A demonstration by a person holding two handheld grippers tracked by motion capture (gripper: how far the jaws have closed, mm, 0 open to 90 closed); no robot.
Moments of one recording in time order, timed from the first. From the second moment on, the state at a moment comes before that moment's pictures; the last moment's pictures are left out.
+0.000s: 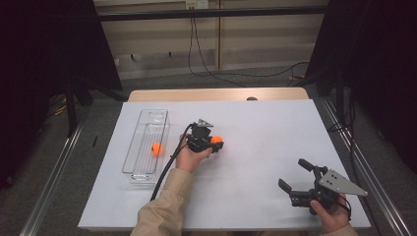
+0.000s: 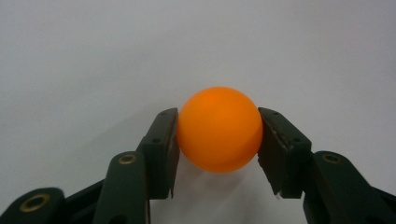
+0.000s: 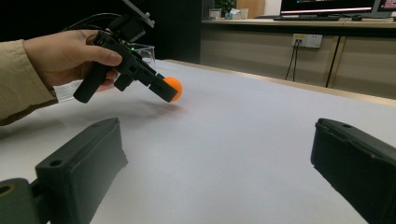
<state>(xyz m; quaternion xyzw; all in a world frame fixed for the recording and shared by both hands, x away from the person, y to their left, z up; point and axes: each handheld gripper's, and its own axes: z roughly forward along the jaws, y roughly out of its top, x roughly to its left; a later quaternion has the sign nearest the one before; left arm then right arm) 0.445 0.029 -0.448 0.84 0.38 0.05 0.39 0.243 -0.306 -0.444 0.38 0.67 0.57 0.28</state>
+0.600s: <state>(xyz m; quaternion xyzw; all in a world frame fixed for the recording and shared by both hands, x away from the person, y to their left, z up) 0.441 0.033 -0.440 0.84 0.38 0.04 0.39 0.243 -0.306 -0.443 0.38 0.67 0.57 0.28</state>
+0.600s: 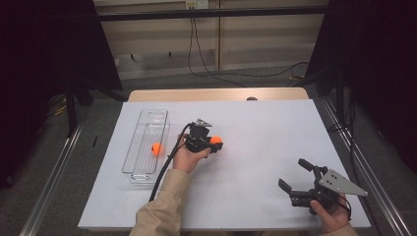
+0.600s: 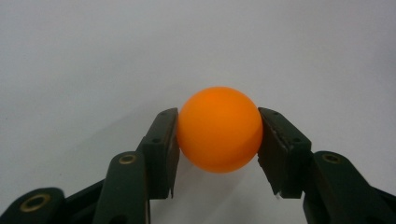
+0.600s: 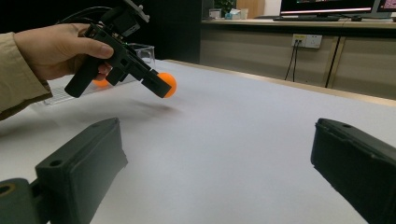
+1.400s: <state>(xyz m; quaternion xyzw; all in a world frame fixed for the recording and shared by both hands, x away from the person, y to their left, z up) 0.433 0.044 -0.423 0.84 0.38 0.02 0.39 0.243 -0.306 -0.443 0.38 0.67 0.57 0.28</state>
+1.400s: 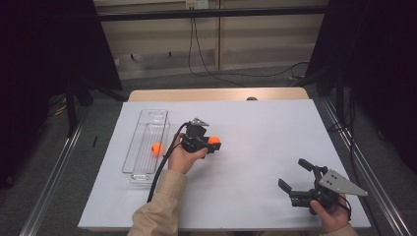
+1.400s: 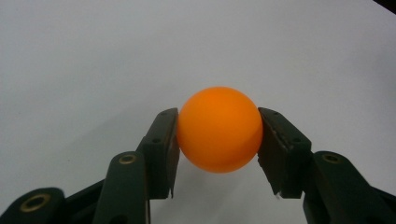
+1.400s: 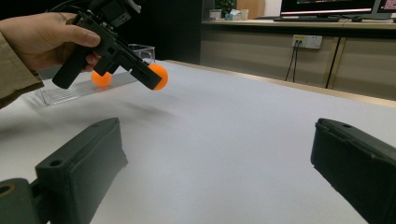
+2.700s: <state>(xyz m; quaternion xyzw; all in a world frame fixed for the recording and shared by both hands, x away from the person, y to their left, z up) 0.431 0.067 -0.409 0.83 0.40 0.02 0.40 0.243 -0.306 -0.443 0.38 0.67 0.57 0.28</state>
